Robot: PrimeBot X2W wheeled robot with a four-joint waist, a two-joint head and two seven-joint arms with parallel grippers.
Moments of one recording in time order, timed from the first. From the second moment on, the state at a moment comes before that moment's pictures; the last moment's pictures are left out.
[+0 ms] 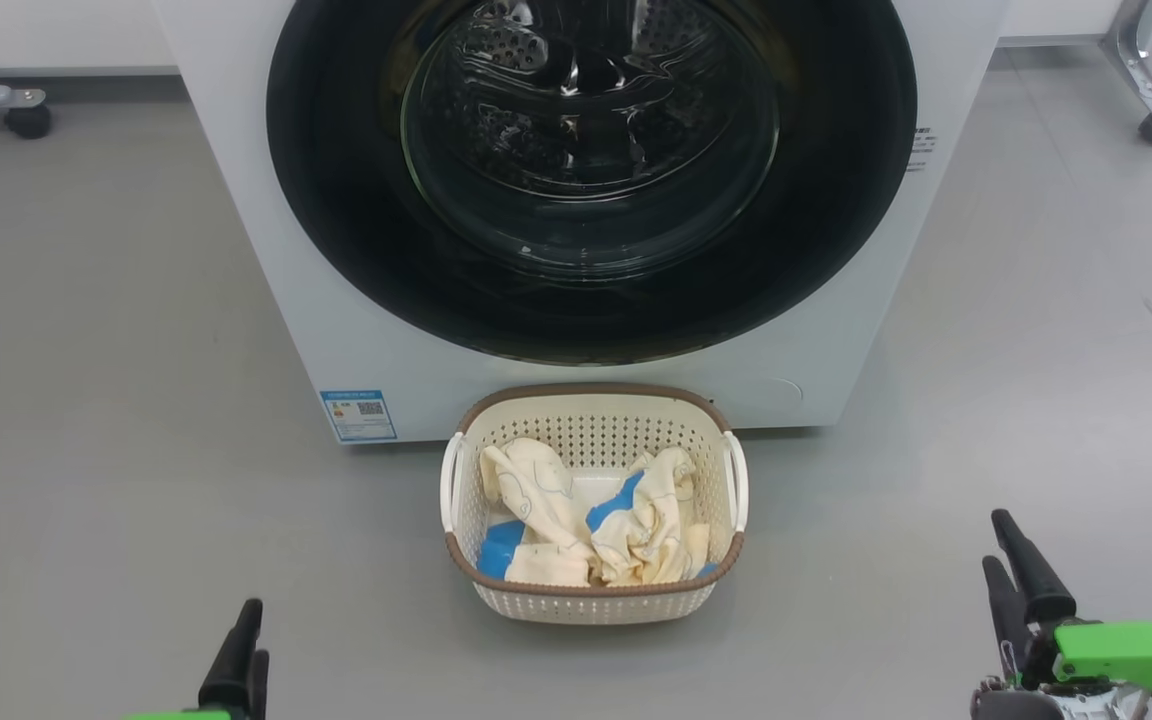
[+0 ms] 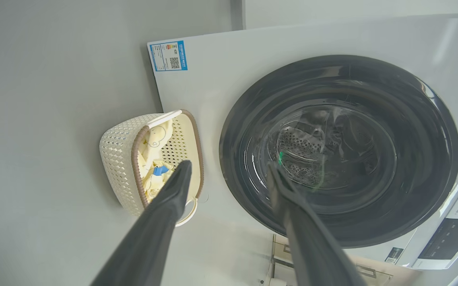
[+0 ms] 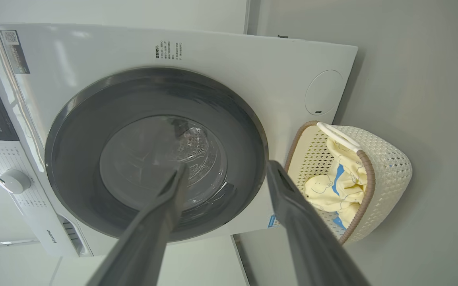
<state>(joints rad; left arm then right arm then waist) 0.02 0.02 0.02 0.32 -1.52 -0.12 0.04 0.04 -0.02 -0.09 0.30 1.51 0.13 0.04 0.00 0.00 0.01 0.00</state>
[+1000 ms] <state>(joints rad) 0.02 0.02 -0.04 0.23 -1.16 -0.12 -0.05 0.04 -0.07 -0.01 0.17 1.03 0.13 -0.05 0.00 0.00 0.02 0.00</state>
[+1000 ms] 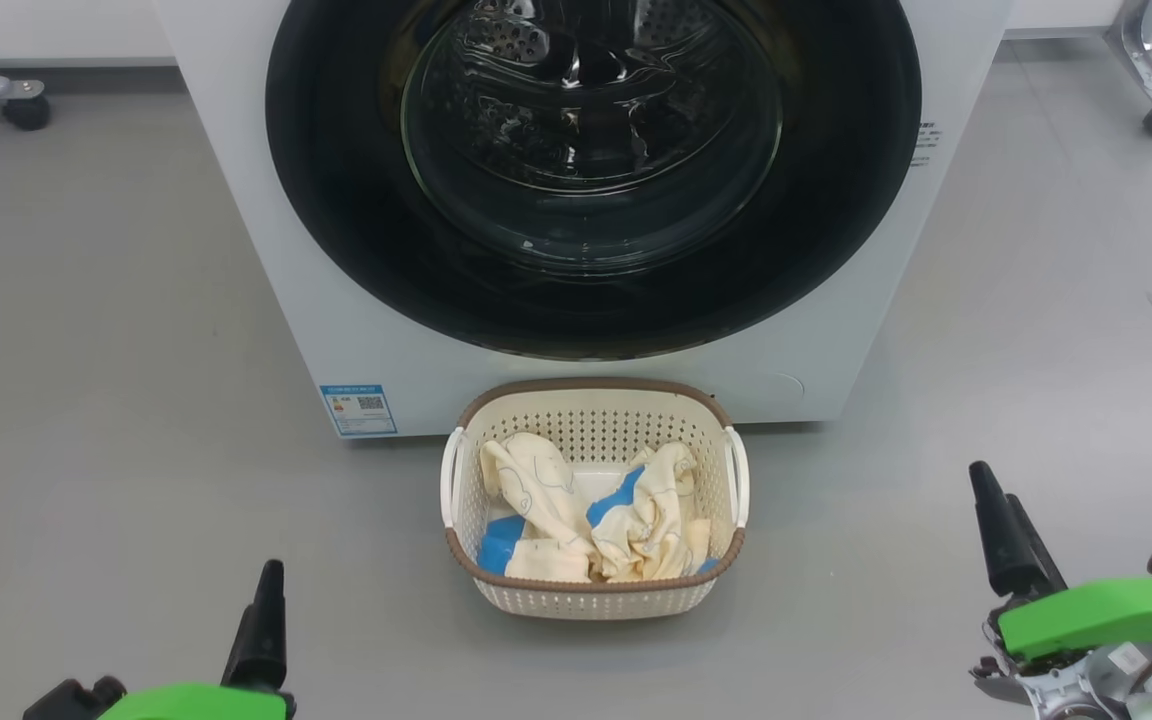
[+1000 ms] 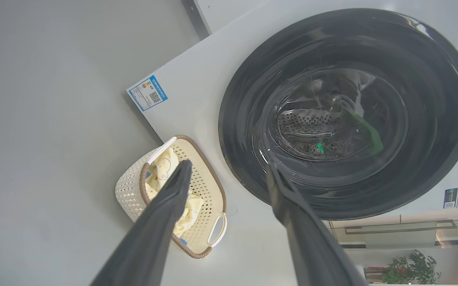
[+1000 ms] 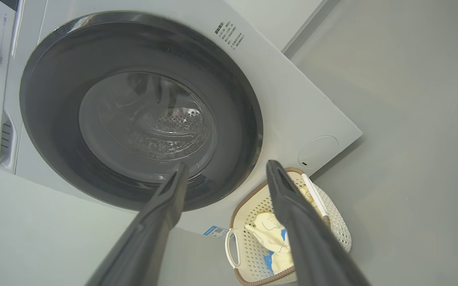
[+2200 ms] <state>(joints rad) 0.03 0.04 -0.11 0.14 -0.72 -0.12 -0.15 0.04 -0.12 0.06 0.15 0.52 0.13 -0.15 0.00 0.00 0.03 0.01</state>
